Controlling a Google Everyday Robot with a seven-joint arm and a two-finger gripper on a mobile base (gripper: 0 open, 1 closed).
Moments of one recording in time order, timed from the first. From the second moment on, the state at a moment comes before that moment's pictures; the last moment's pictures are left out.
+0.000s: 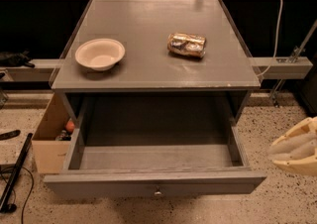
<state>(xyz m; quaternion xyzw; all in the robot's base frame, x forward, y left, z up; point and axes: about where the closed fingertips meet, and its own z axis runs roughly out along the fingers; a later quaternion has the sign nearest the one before) 0.314 -0.204 0.897 -0.57 0.77 0.15 0.24</state>
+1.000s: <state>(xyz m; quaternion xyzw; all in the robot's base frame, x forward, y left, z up) 0.302 -0.147 0.758 -0.59 0.76 0.25 0.16</state>
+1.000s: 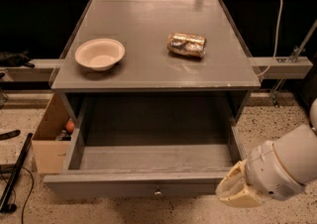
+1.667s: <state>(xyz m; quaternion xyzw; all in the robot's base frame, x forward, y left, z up) 0.322 -0.124 0.695 -0.58 0.75 0.26 0.15</state>
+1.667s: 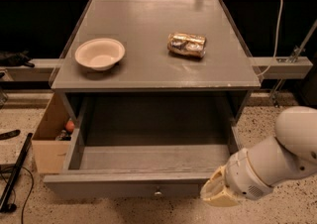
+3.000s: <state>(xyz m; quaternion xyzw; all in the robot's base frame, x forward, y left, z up) 0.344 -0.126 0.660 -0.52 0.80 0.23 0.22</state>
